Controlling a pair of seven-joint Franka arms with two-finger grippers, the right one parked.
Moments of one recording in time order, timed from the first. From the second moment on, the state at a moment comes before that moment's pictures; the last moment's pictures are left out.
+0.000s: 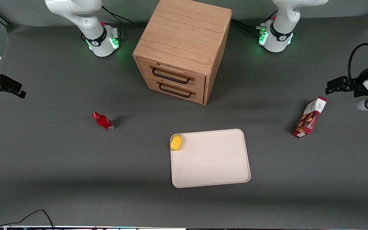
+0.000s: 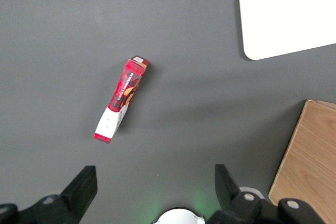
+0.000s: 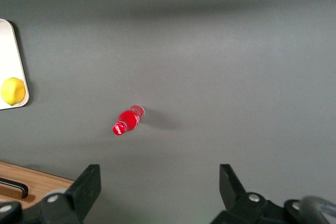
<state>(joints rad) -0.08 0.11 0.09 -1.51 -0.03 1.45 0.12</state>
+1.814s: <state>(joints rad) -0.07 0.24 0.21 -2.28 -0.07 2.46 0.59</state>
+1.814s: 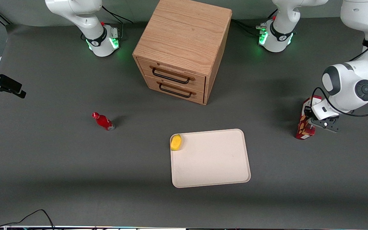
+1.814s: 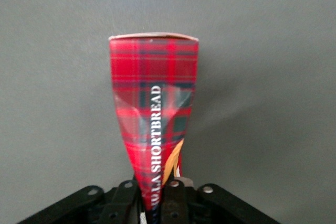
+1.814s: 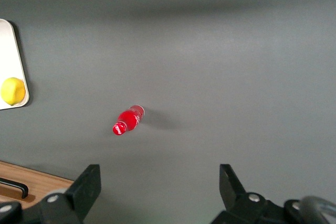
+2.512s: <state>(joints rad) -0.08 0.13 -0.02 -1.53 -0.10 1.54 -0.05</state>
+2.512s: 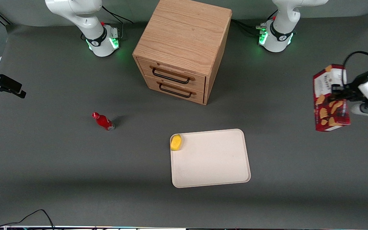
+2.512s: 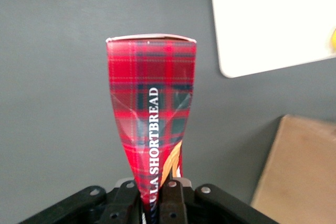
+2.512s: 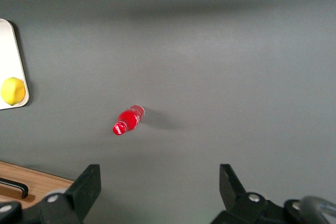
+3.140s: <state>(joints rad) -0.11 0.69 -0.37 -1.51 0.26 2.24 -0.68</state>
